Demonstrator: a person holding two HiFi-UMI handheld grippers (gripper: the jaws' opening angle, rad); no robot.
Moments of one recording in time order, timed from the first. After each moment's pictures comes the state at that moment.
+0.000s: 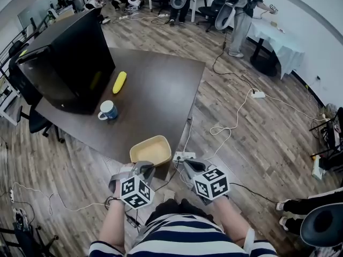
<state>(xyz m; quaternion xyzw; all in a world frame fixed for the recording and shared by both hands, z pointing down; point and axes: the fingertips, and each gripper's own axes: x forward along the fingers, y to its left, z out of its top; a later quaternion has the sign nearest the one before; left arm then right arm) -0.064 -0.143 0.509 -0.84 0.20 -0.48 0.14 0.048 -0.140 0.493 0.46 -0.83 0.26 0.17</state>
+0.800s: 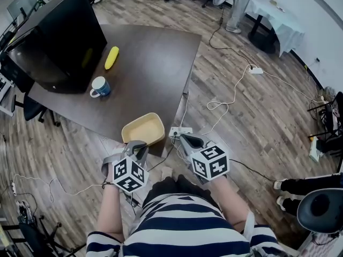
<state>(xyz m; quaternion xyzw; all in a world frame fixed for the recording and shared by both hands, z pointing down) -0.077 -0.134 0.515 -0.84 0.21 -0.49 0.13 0.045 -0.139 0.488 0.48 -0.83 0.25 0.15</state>
